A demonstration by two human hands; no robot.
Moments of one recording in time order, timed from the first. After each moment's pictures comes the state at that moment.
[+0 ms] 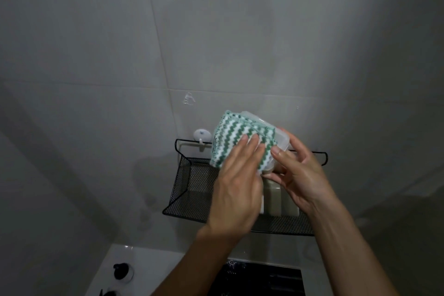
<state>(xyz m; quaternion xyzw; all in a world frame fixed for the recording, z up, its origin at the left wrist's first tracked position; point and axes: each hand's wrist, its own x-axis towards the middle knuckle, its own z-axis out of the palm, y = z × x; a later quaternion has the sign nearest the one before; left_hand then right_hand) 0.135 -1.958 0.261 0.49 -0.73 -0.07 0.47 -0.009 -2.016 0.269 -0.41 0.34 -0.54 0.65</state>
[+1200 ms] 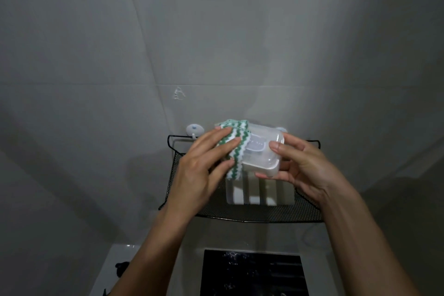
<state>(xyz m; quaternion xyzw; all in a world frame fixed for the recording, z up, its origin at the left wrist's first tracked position) 0.196 -1.979 0.260 0.44 -0.77 -0.03 0.45 -0.034 -2.016 0.272 -0.41 0.35 -0.45 0.71</state>
